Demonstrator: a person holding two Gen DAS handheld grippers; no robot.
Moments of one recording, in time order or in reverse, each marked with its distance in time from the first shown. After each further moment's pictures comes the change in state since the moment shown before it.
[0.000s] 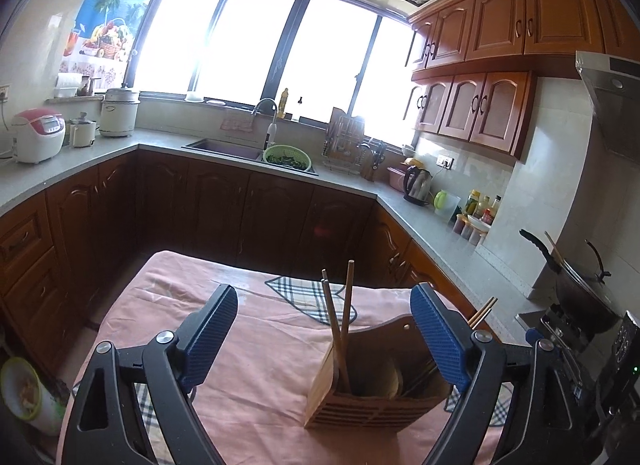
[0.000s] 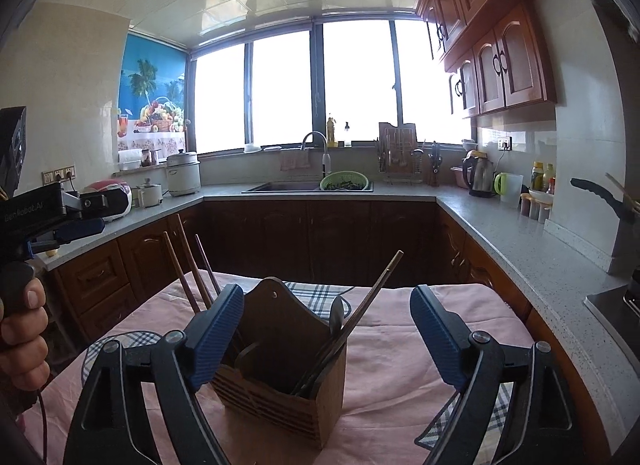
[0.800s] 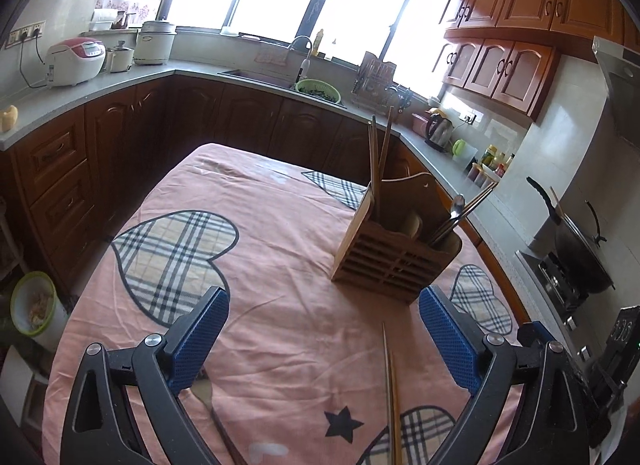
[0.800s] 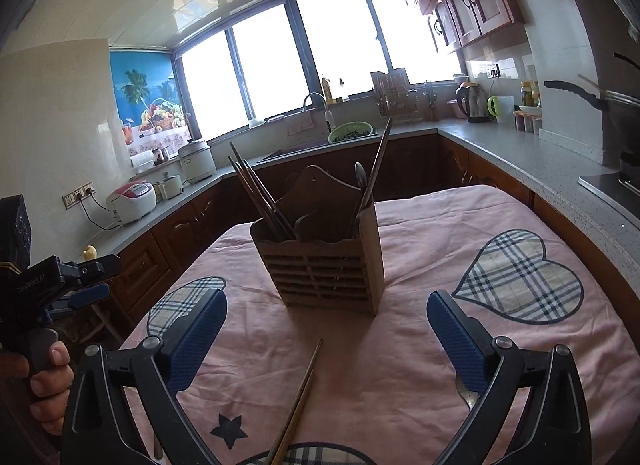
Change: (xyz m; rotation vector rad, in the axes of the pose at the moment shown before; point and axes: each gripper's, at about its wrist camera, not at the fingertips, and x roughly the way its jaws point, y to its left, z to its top) left arm -0.113 0.019 -0.071 -0.097 0.217 0.058; right arm -0.085 0.008 -0.075 0.210 0.151 0.083
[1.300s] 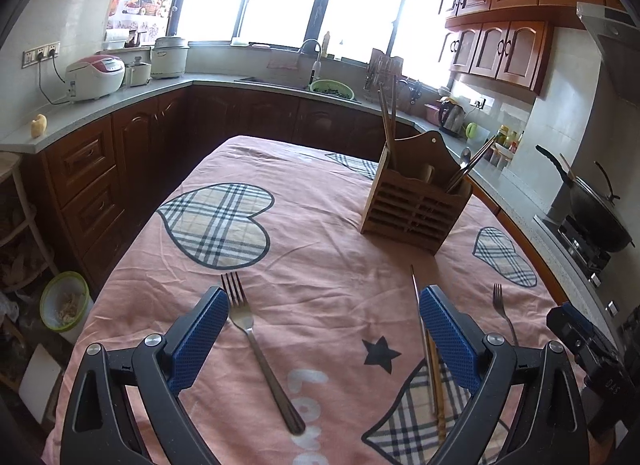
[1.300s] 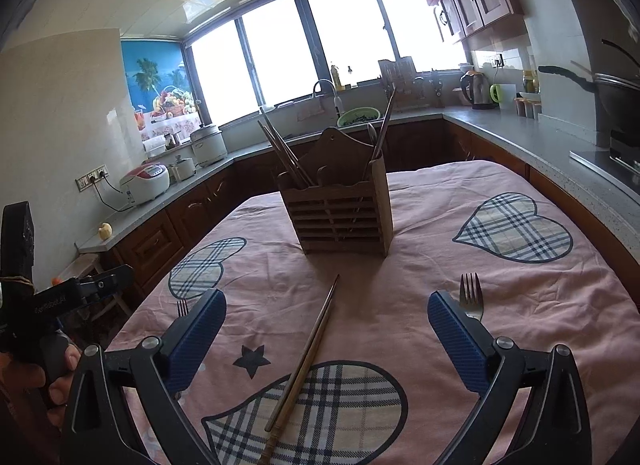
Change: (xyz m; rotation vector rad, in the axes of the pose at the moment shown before) left arm -0.060 0.000 -0.075 0.085 -0.022 0.091; right arm -0.047 0.017 -0.056 -0.028 0.034 0.018
